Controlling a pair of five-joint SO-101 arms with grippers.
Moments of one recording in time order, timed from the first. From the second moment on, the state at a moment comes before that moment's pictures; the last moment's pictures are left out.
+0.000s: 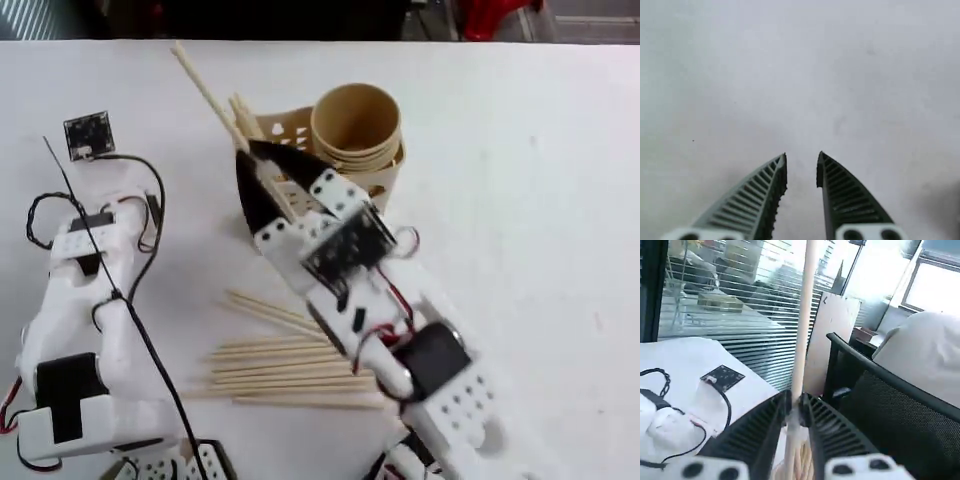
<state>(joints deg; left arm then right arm) -20.4 -3.6 40.4 28.1 4.2 -39.7 -51.7 40.3 16.6 18.5</state>
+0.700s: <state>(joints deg) -20.4 -3.6 40.4 28.1 4.2 -33.7 -26.5 31.6 4.1 18.4</state>
